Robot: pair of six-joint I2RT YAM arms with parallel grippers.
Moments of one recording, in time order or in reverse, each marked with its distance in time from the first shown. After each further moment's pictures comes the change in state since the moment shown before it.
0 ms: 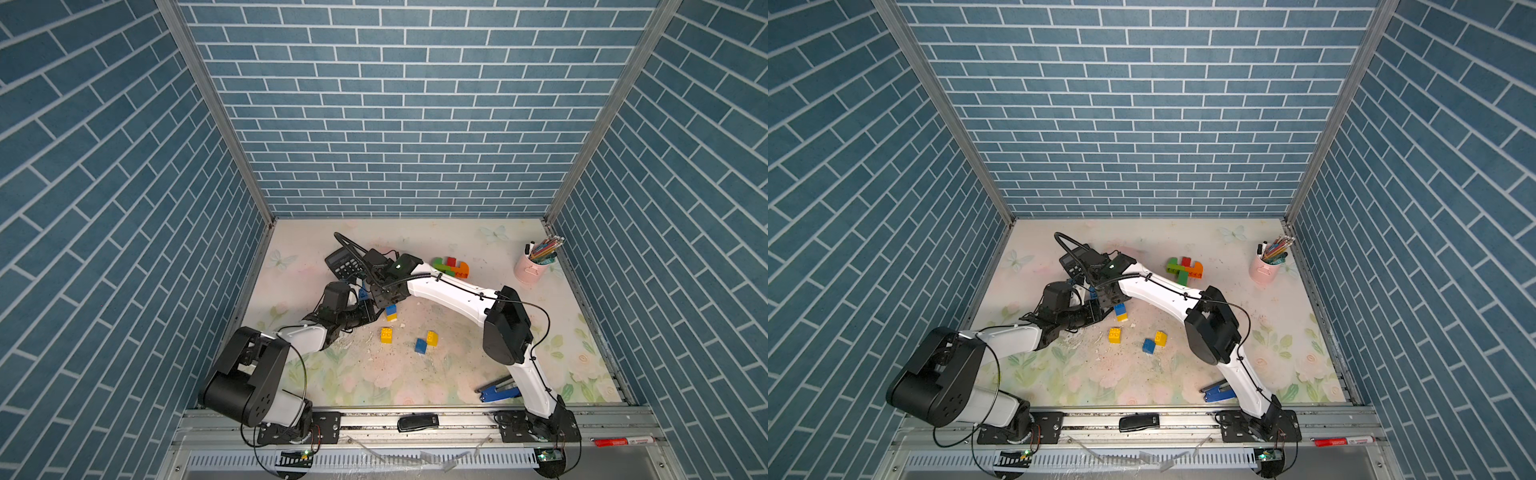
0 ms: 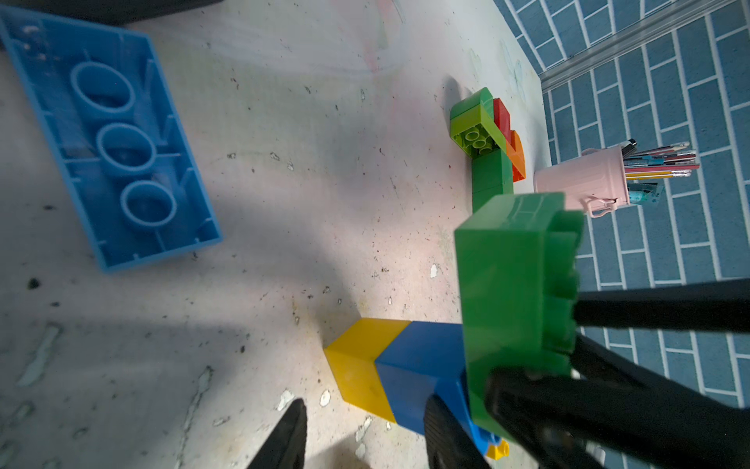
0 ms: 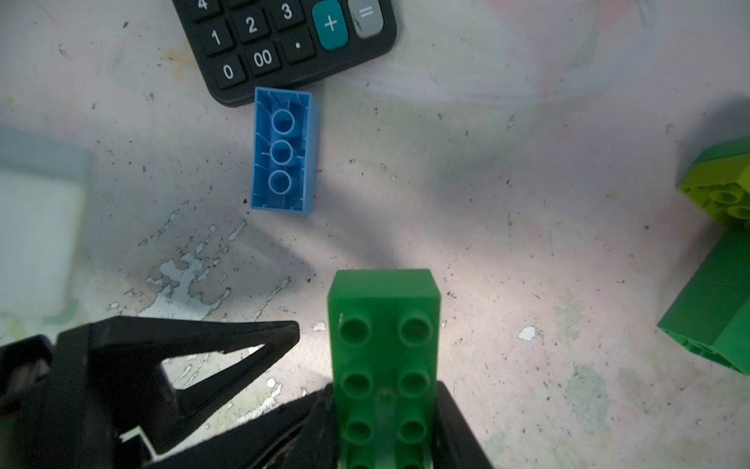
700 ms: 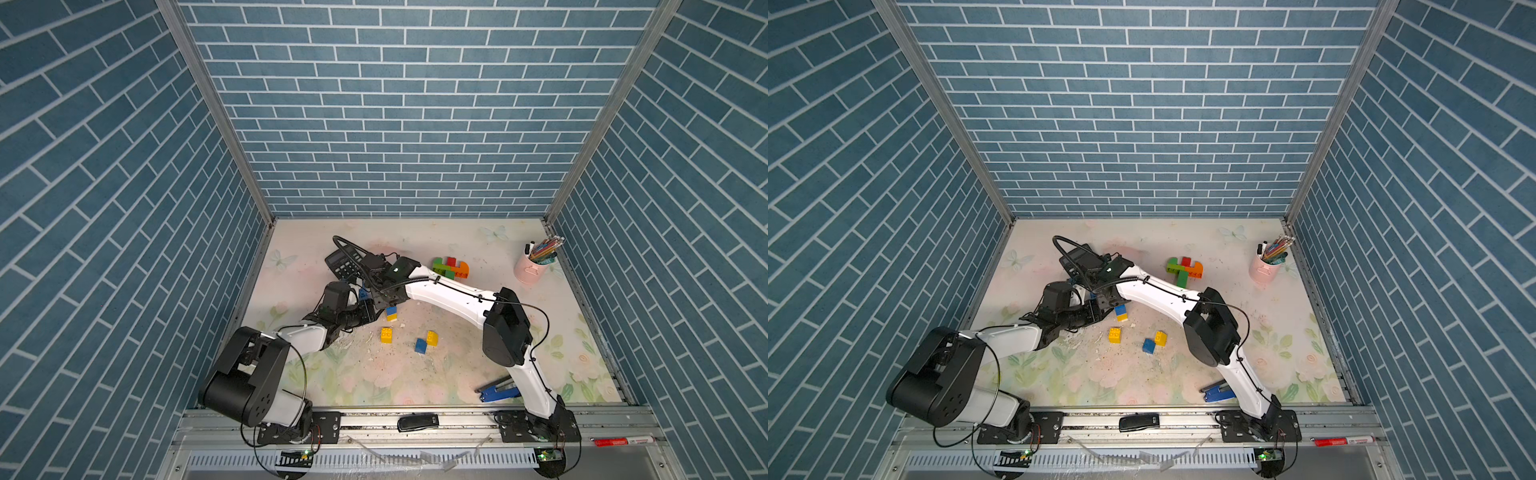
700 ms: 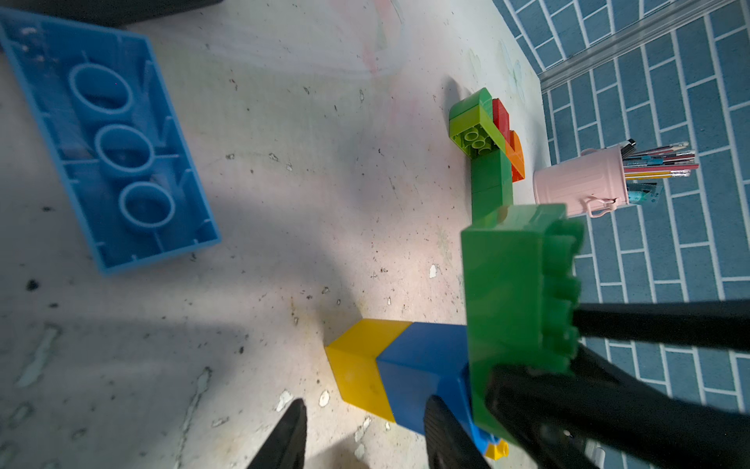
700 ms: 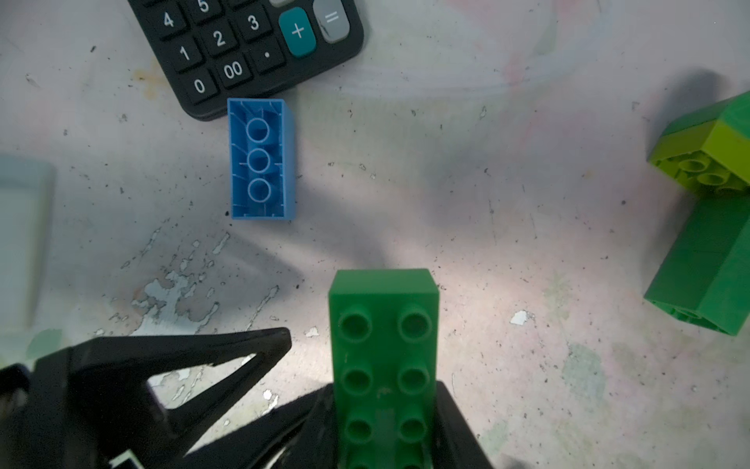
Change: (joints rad) left arm -0.002 0.000 0.001 0.000 0.000 0.000; right arm 0.011 0.007 -0.002 -0.021 0.065 0.097
